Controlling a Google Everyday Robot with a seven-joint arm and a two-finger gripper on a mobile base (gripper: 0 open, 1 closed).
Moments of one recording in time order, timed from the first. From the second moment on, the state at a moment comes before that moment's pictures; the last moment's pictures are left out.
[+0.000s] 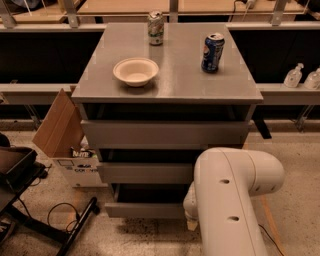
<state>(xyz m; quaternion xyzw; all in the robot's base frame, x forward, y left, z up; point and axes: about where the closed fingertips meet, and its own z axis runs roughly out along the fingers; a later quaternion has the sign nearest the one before) 0.551 -0.166 0.184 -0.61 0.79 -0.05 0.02</state>
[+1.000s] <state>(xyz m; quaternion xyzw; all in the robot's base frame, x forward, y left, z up) 0.455 -0.174 0.227 -0.59 0.80 -0.08 -0.09</state>
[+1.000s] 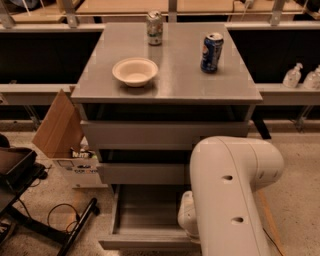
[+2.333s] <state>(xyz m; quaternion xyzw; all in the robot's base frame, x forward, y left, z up) 0.430 -0.175 0.259 -0.58 0.81 -0.10 0.02</state>
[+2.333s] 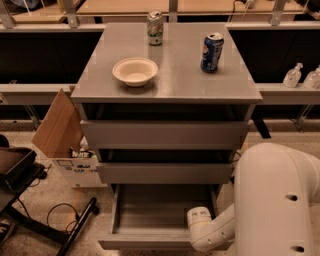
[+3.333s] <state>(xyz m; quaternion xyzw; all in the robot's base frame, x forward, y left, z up) 0.534 -0.201 0.206 -0.63 0.76 -0.09 0.15</state>
